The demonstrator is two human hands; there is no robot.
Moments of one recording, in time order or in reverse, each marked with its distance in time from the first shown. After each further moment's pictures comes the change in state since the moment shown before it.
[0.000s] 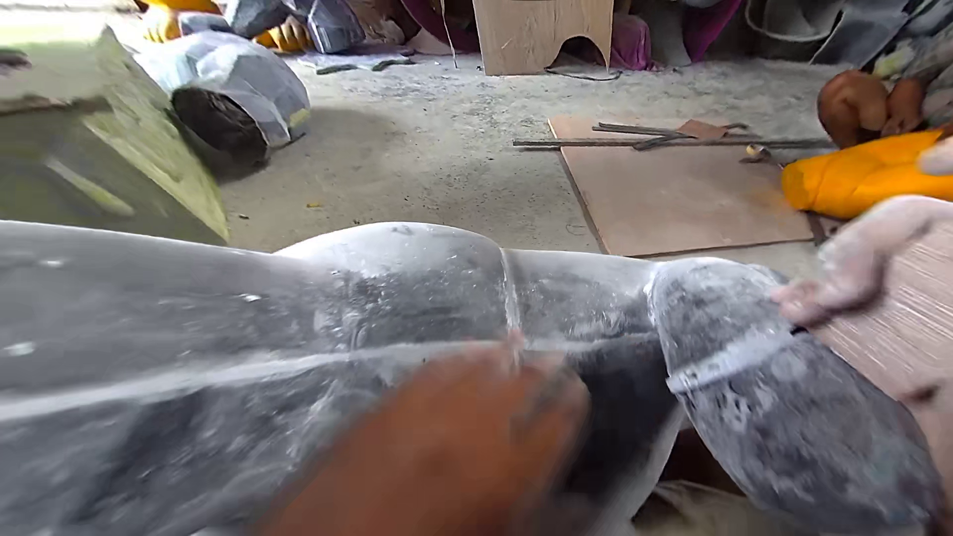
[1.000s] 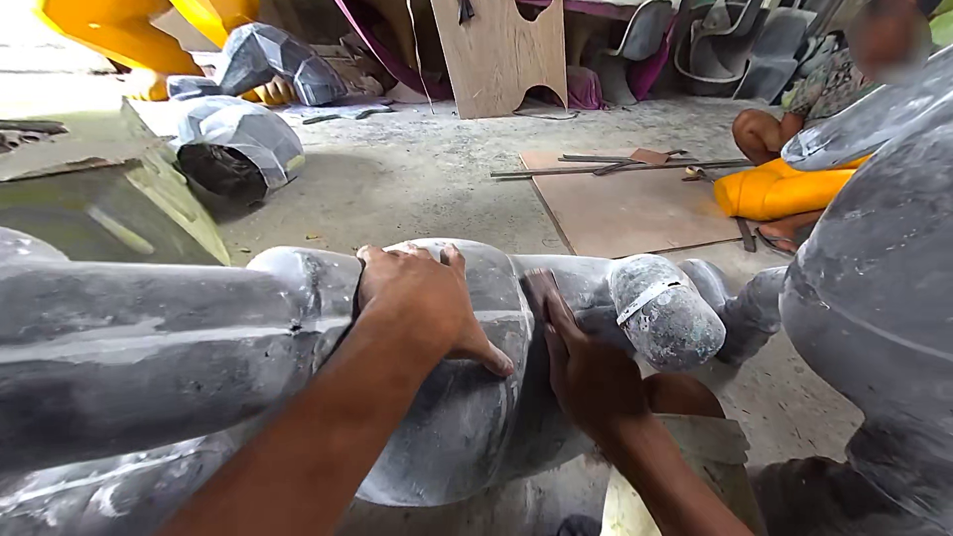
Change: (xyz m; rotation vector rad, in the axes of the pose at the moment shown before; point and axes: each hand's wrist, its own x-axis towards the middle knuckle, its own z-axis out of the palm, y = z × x) left_hand 0.036 -0.013 -0.048 0.441 -0.408 -0.657; right_hand -0.133 0.024 0.067 -1.199 -0.414 0.219
